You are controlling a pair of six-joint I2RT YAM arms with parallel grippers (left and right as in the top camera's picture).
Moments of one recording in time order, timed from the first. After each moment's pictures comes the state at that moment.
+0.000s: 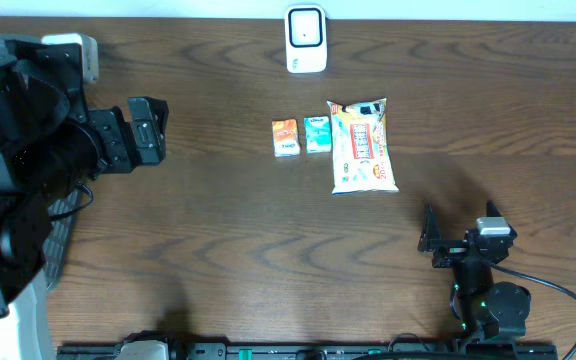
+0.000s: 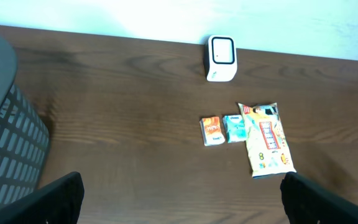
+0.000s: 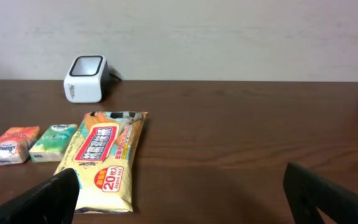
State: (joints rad) left arm 0.03 1.29 2.01 -1.41 0.23 -0.09; right arm 0.00 0.01 0.01 -0.07 -0.04 0.01
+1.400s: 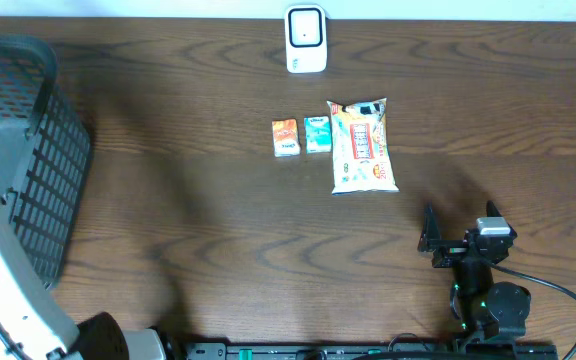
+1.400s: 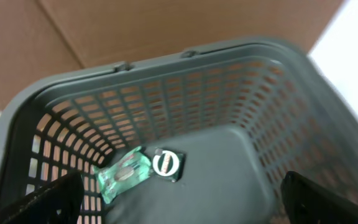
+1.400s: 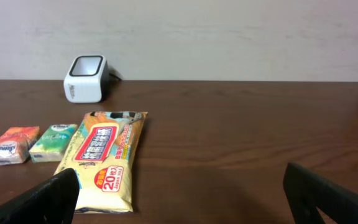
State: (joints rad) left arm 0.46 1.55 2.01 -1.23 -0.61 -0.51; right arm 0.00 0.01 0.01 -0.07 -0.04 0.01
